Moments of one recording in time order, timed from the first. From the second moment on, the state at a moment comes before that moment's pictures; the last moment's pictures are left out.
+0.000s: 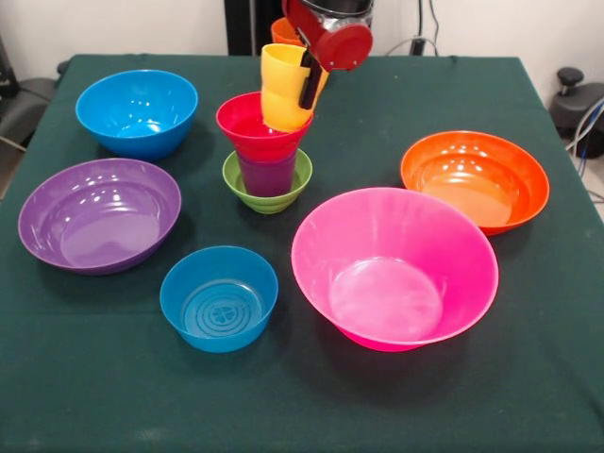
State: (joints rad) arm 0.07 -0.53 -0.43 1.62 0.31 0.52 2.51
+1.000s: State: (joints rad) arm 0.03 -0.58 -0.43 1.67 0.31 0.52 2.51
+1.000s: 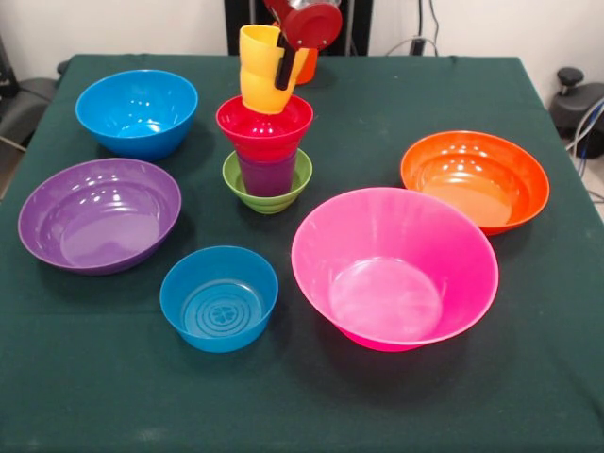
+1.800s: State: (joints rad) arm 0.03 -0.58 -0.43 1.68 0.31 0.52 2.51
